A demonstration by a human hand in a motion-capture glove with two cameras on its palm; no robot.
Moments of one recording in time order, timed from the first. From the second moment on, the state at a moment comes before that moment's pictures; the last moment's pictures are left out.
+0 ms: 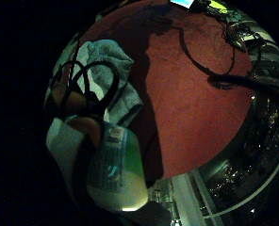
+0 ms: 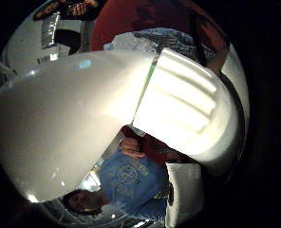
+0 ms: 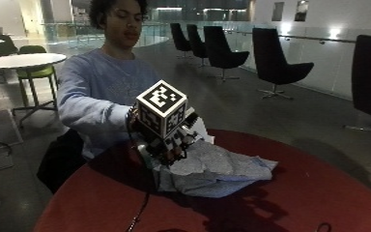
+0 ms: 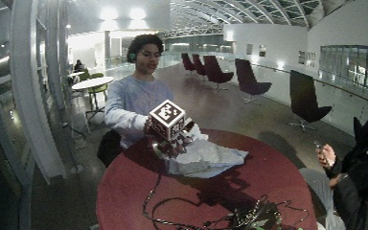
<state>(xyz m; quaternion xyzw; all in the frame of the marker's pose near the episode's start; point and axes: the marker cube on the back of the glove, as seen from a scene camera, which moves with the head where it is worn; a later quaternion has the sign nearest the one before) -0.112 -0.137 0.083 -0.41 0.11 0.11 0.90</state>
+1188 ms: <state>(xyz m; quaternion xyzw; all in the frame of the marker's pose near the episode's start) -0.330 -0.107 0.278 -0.21 -0.42 -0.06 0.88</state>
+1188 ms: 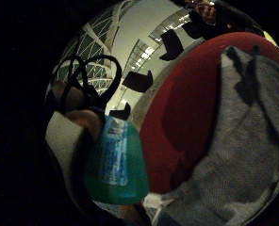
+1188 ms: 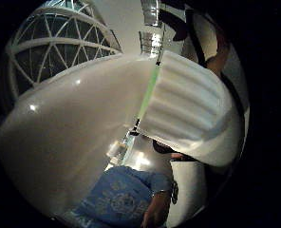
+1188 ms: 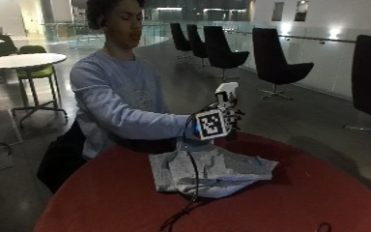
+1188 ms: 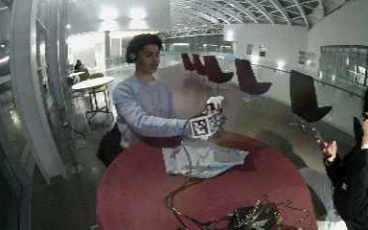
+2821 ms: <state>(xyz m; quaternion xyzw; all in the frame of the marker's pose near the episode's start) -0.313 -0.060 0.286 -0.29 -0.41 -0.07 0.86</state>
